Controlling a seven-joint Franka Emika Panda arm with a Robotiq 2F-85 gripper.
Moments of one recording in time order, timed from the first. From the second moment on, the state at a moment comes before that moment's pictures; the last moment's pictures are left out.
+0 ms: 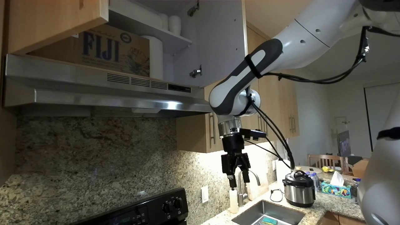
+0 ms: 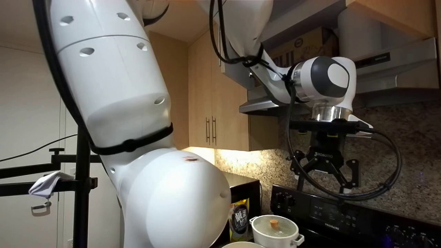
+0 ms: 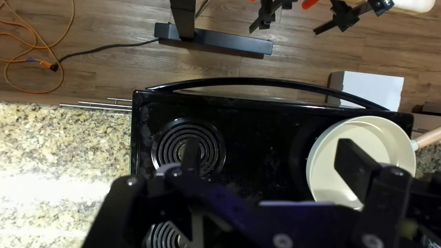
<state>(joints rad) -0.01 -0.37 -0.15 -2.46 -0.02 1.87 -0.26</state>
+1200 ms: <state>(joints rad) 0.05 -0.58 0.02 -2.39 -0.21 1.81 -0.26</state>
